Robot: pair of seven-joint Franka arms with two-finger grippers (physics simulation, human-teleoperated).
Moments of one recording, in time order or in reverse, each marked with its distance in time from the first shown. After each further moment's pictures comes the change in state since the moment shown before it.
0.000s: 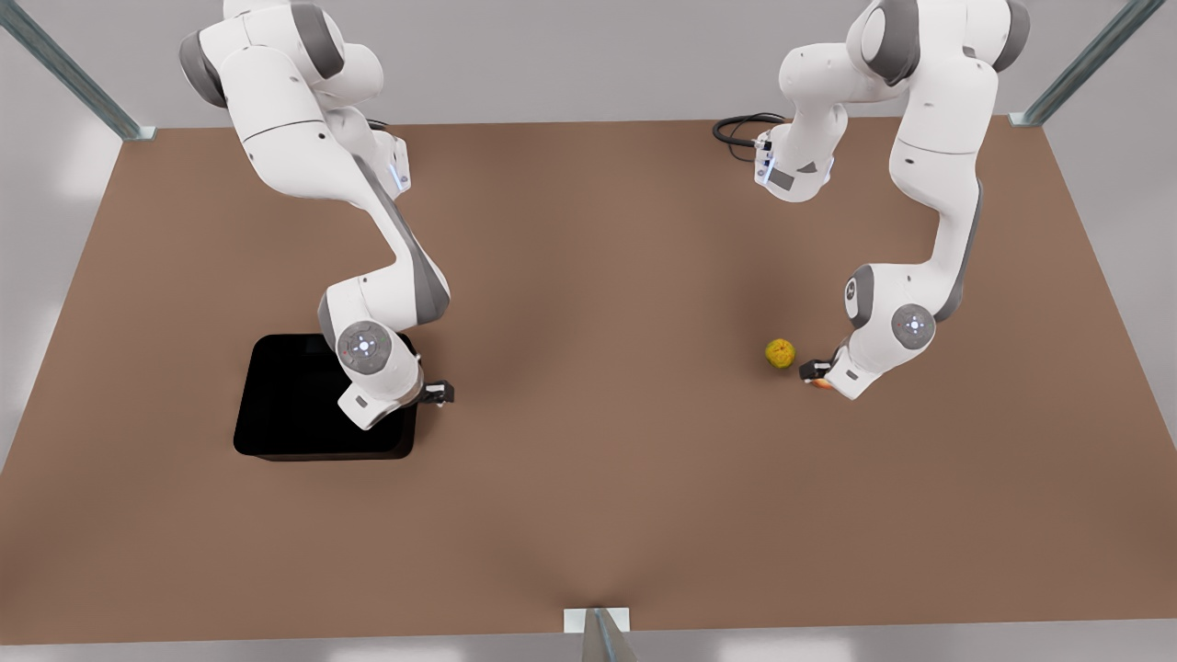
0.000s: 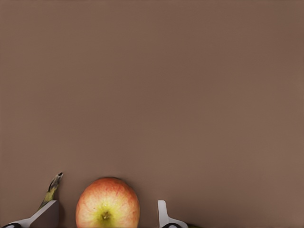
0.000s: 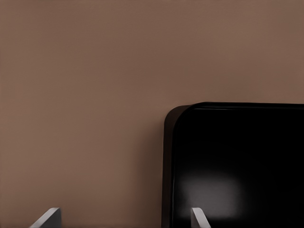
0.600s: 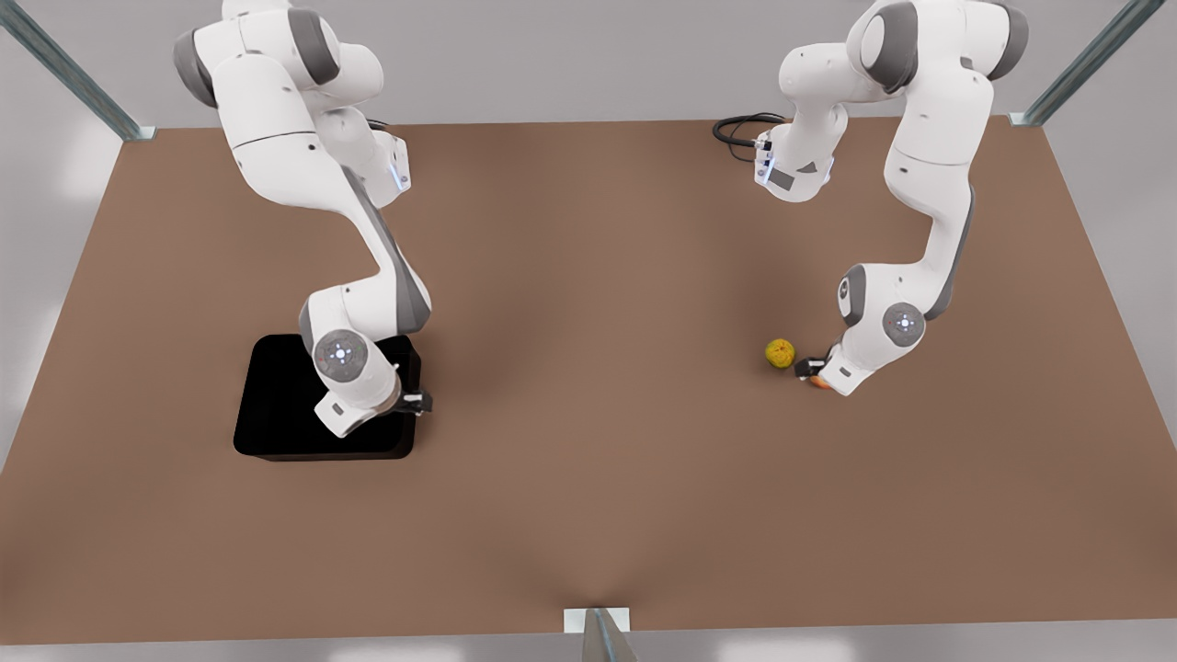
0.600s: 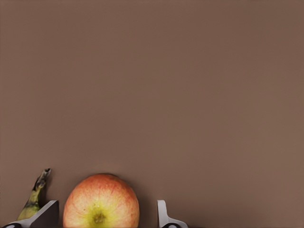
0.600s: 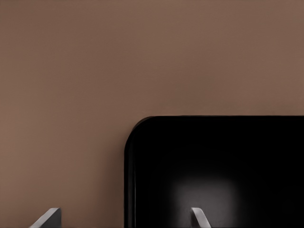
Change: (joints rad) left arm 0.000 0.030 0.000 -0.043 0.000 0.075 0.001; right arm -0.017 0.007 -0.051 -0.045 -0.014 0.074 -0.034
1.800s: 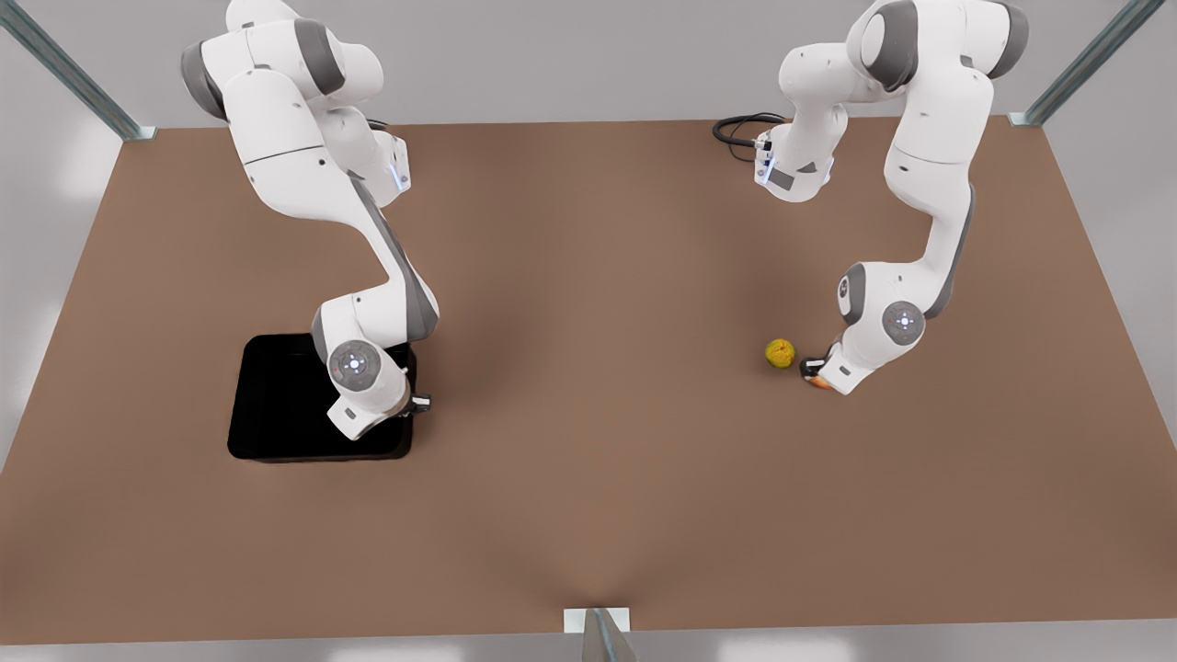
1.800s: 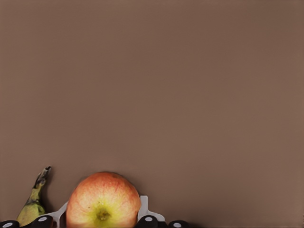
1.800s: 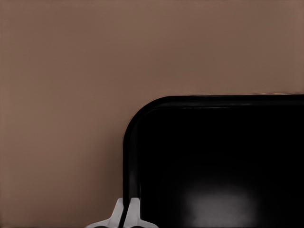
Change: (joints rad) left arm 0.000 -0.008 0.000 -0.008 0.002 0.002 0.002; right arm 0.017 0.043 -0.006 0.007 0.006 0.000 0.001
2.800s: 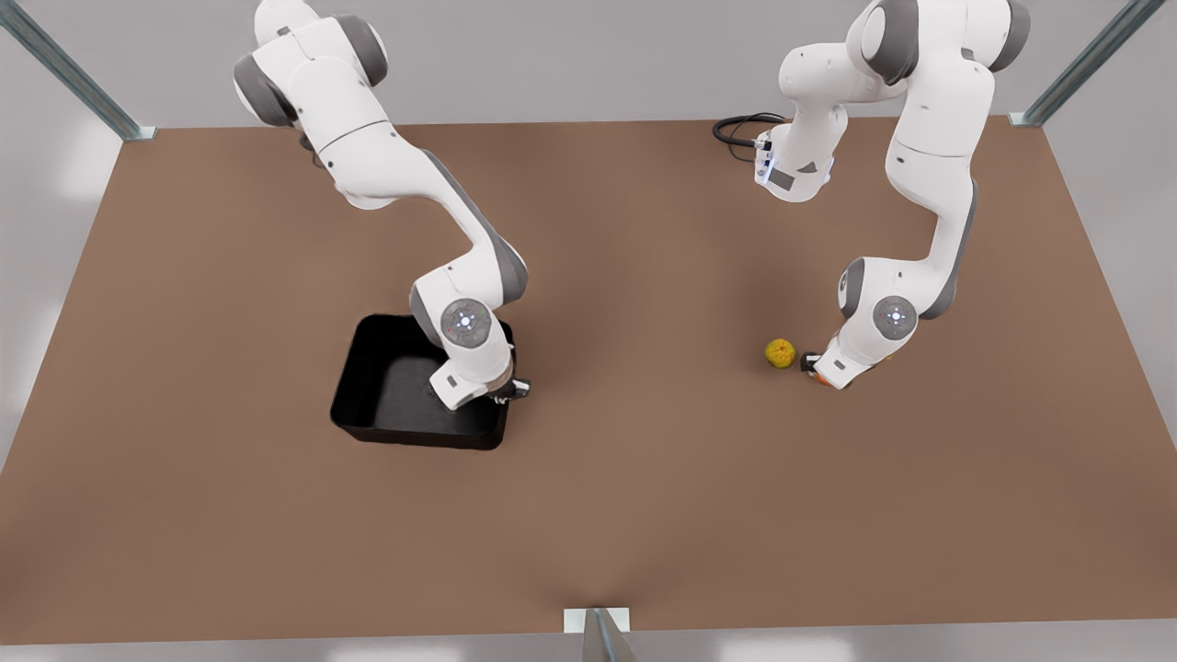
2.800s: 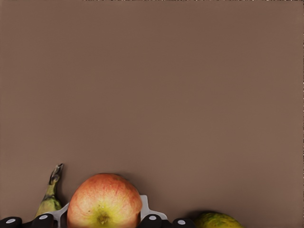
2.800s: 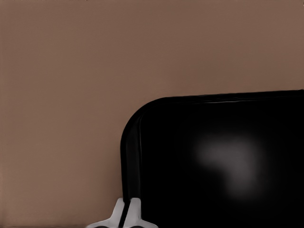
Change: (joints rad) left arm 0.000 -0.030 -0.001 -0.021 0.132 -0.009 -0.020; right arm 0.262 0.065 0.001 0.183 0.076 0.008 0.397
